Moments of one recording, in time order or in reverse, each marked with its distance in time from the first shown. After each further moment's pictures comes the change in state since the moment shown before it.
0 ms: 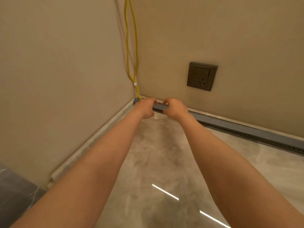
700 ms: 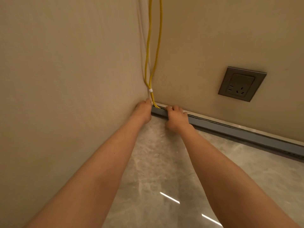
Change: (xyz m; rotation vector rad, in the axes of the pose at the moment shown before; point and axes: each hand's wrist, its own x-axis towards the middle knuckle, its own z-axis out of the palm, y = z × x) left_hand 0.069 -0.099 0.007 -0.027 0.033 -0.057; right_hand 0.084 -0.050 0.073 -0.192 -0.026 0.042
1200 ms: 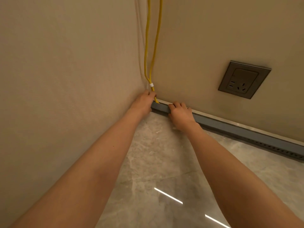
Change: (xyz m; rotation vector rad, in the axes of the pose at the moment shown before) left_hand 0.021 0.001 0.009 -0.019 0.039 0.169; right_hand 0.007 0.028 0.006 -0.229 0.052 -0.097
